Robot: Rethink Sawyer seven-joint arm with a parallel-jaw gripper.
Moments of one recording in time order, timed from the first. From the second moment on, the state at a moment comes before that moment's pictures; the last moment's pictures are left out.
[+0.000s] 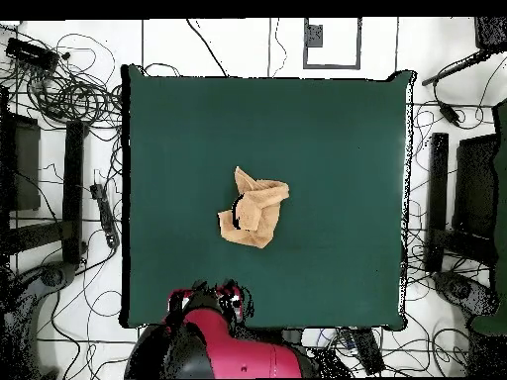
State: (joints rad) arm -0.01 -1.31 -0.08 2.18 -0.01 0.57 1.57
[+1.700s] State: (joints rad) arm -0.05 -1.15 -0.07 2.32 -0.01 0.25 1.57
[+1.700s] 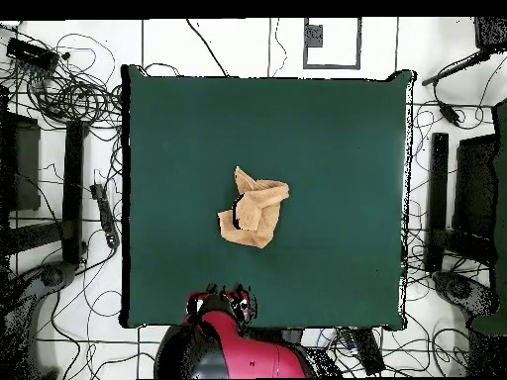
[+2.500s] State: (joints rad) arm -0.05 -1.06 -0.07 2.34 -0.01 0.17 1.57
